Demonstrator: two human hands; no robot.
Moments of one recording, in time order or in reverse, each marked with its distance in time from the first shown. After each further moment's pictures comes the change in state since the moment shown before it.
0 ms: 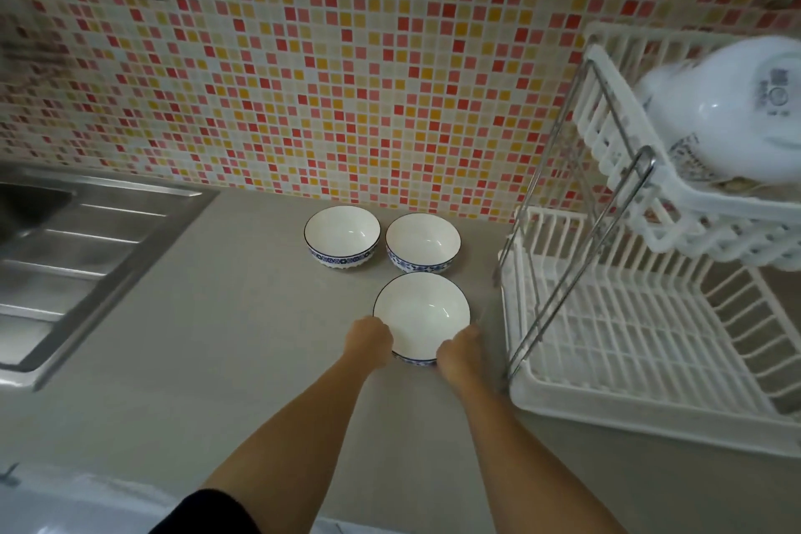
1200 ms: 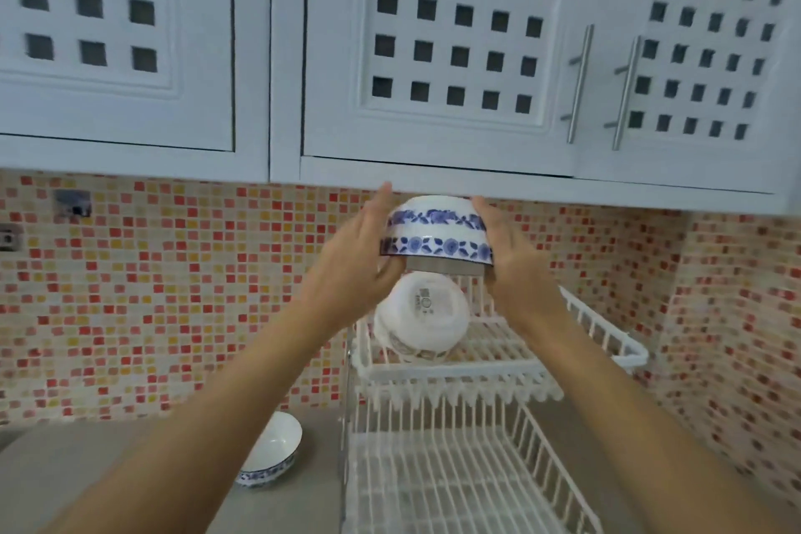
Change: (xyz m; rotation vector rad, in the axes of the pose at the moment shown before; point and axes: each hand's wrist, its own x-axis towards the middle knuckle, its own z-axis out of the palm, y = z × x) left_hand -0.259 0.249 -0.221 -0.169 1.011 1.142; right_hand -0.153 -0.128 -0.415 -0.528 1.017 -1.334
